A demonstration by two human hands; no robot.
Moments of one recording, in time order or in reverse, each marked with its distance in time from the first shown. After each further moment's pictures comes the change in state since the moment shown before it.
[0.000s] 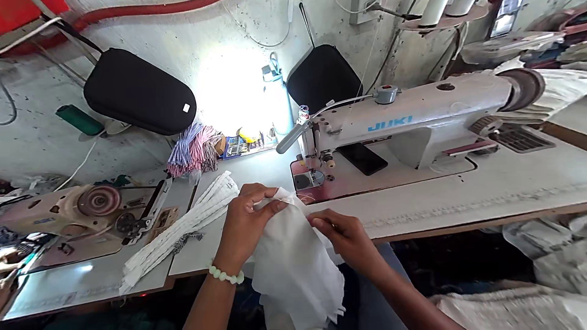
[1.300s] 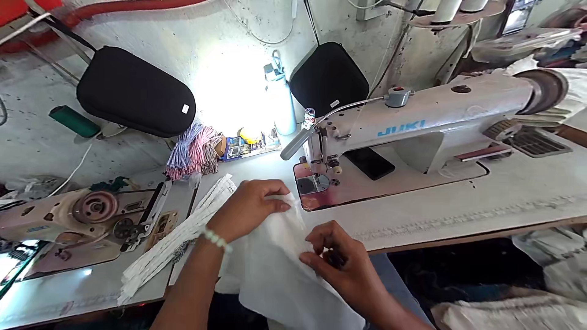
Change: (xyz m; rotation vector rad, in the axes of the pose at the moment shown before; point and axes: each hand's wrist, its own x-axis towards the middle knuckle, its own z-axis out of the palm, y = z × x) left_hand 0.066 0.031 -0.025 0.377 -0.597 -0.166; right_hand 0.001 -0.027 0.027 0.065 0.035 -0.099
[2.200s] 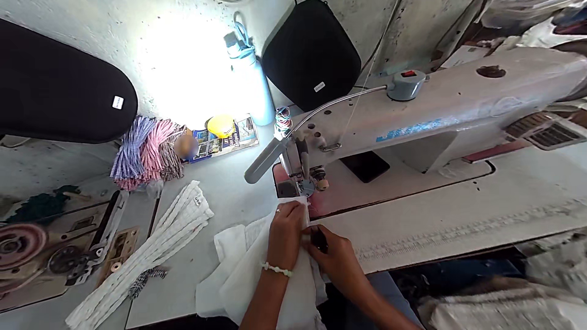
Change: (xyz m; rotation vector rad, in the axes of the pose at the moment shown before) left_hand 0.101 -0.074 0.200 0.073 0.532 0.153; right_hand 0.008 0.095 -0.032 -0.311 0.017 0.667
